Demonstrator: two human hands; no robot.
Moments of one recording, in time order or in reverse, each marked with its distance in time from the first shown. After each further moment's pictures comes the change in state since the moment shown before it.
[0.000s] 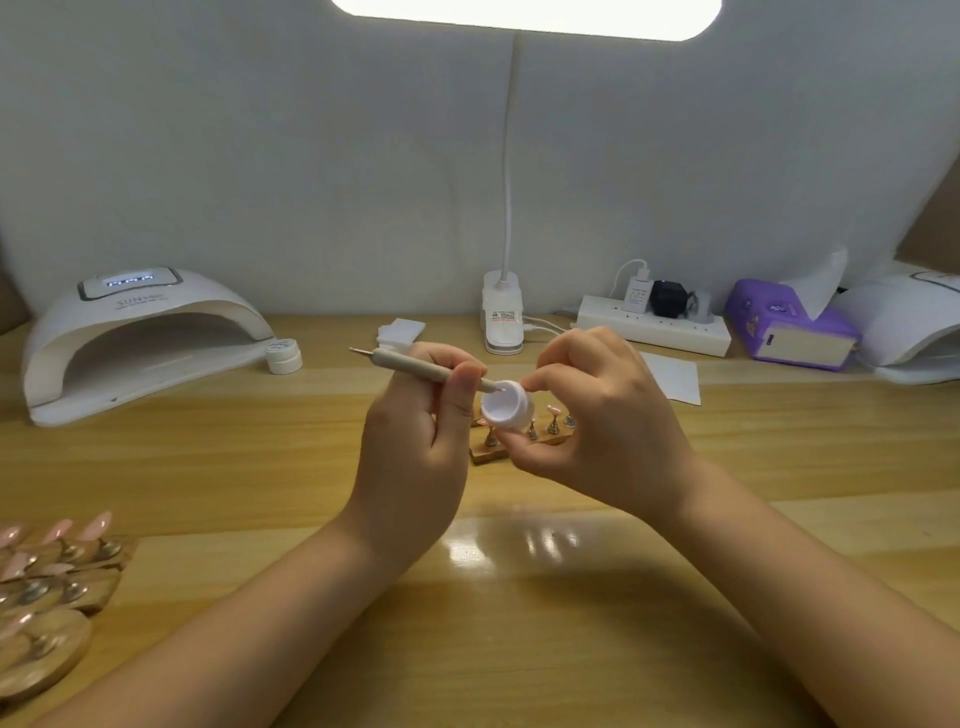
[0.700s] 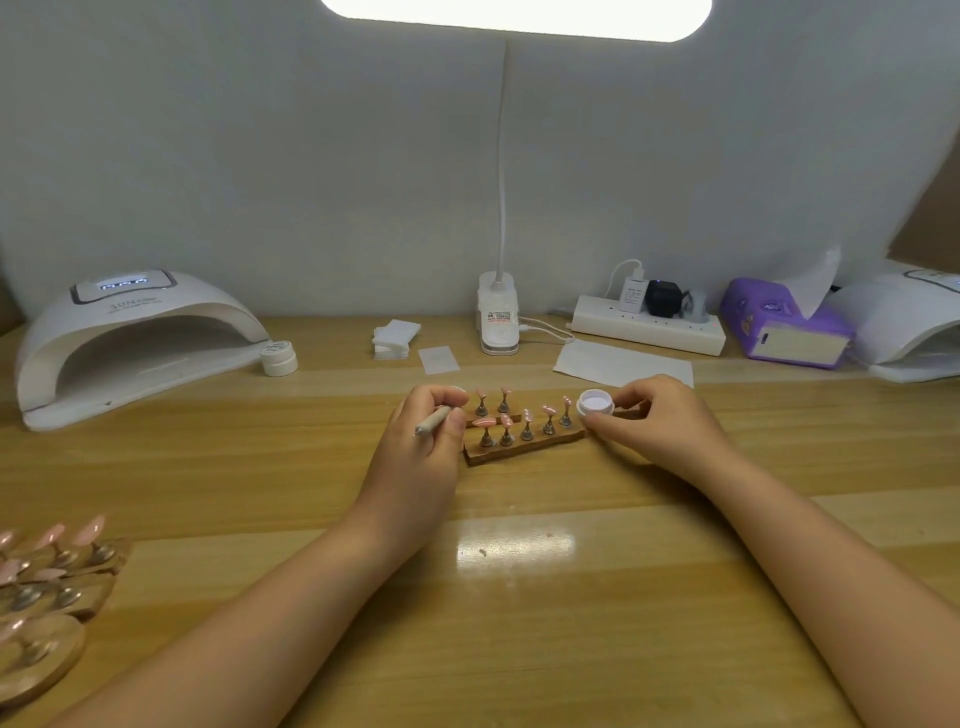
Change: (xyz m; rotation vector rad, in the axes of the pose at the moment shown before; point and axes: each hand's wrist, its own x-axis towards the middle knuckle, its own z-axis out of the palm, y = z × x) left_hand -0.008 -0.044 0.004 0.120 -0.213 -0.400; right_hand -0.031 0.085 0.016 0.211 -0.358 0.786
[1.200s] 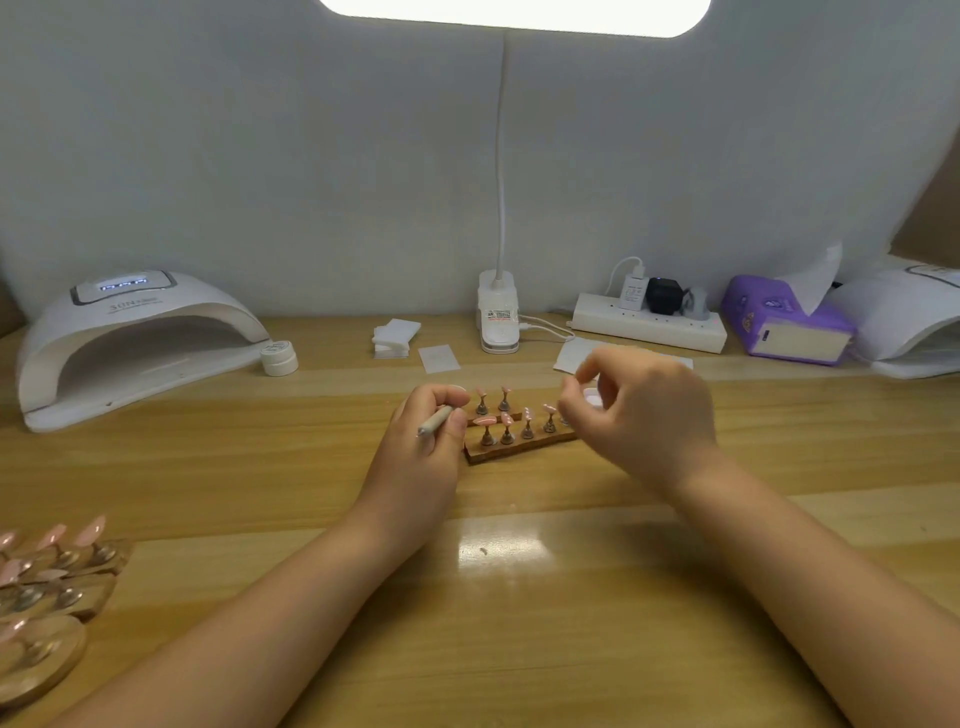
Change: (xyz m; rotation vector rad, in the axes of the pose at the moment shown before) left_hand 0.000 0.000 0.001 -0.021 -0.022 -0.018; right_hand -0.026 -0.053 0.000 -0.127 0.410 -0.465
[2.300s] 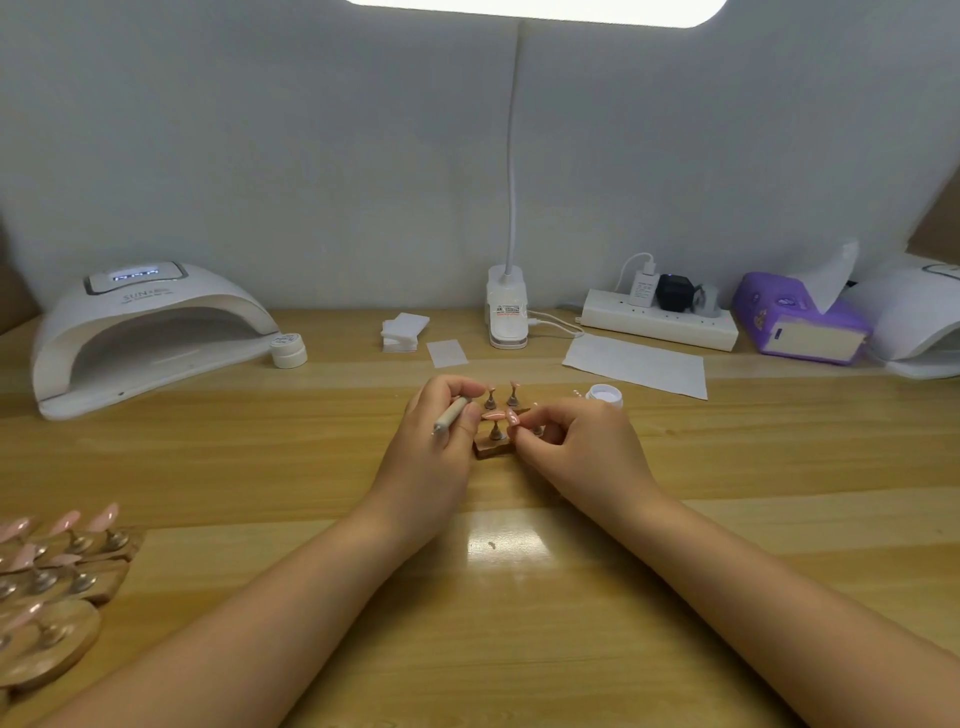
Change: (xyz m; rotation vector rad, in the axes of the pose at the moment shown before) left_hand 0.000 0.002 0.002 -0.071 -0.024 -0.010; right_hand -0.025 -0.025 0.041 0.370 -0.267 0.295
